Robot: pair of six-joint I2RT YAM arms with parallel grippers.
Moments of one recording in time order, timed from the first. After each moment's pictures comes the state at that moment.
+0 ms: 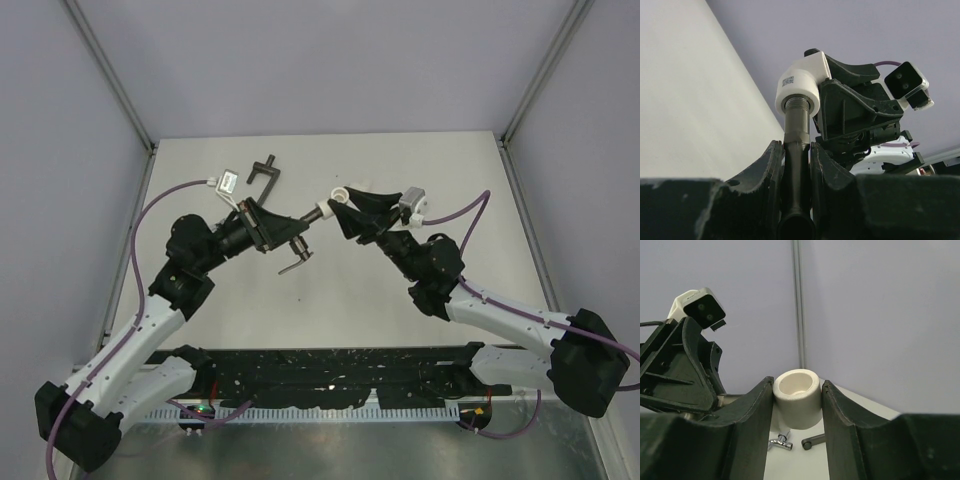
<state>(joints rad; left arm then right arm) -0.51 0.88 0.74 0.25 0.49 -1.03 0.82 1.13 0.62 1.06 -0.02 0.09</state>
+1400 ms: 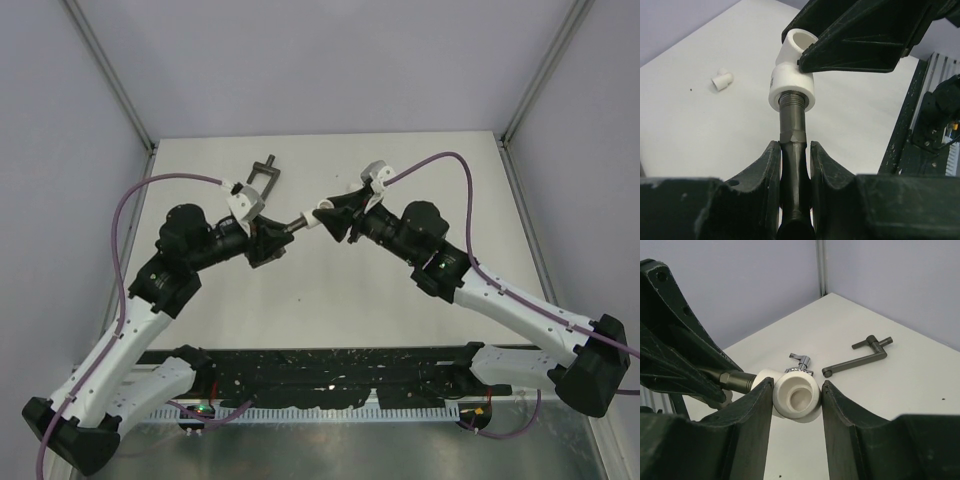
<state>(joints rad) -0.51 0.85 0.92 -0.20 0.55 -0.01 0.83 1.13 0.92 0.34 -0.10 0.15</state>
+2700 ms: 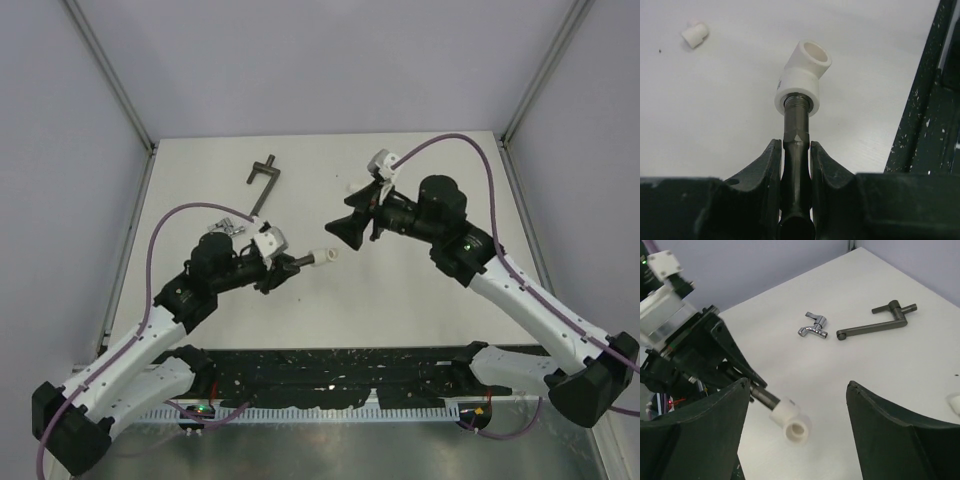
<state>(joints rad) -0.68 0.82 0.69 -0.20 0.41 0.27 0.73 1.16 1.11 -0.08 -0.35 0.11</state>
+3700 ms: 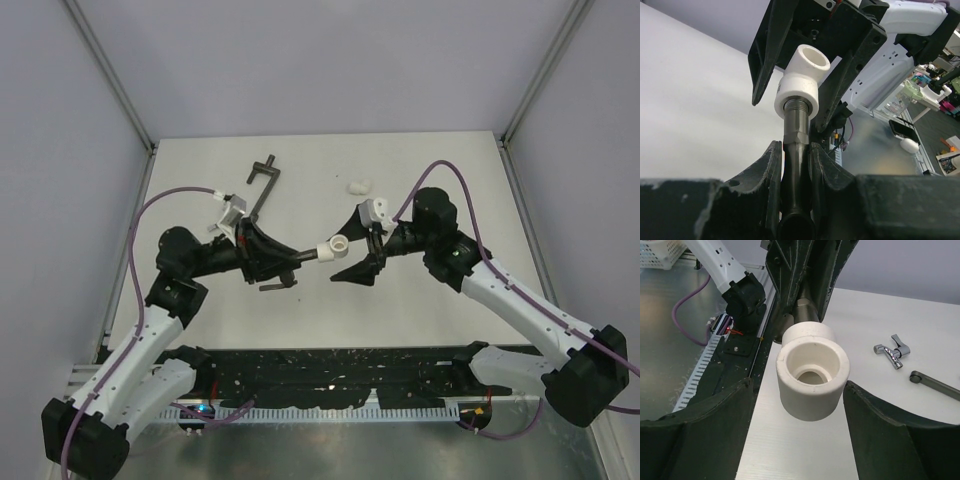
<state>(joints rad) -0.38 0.81 0.63 0.36 0.99 -0.58 0.60 1.11 0.91 0.06 -1.07 -0.25</state>
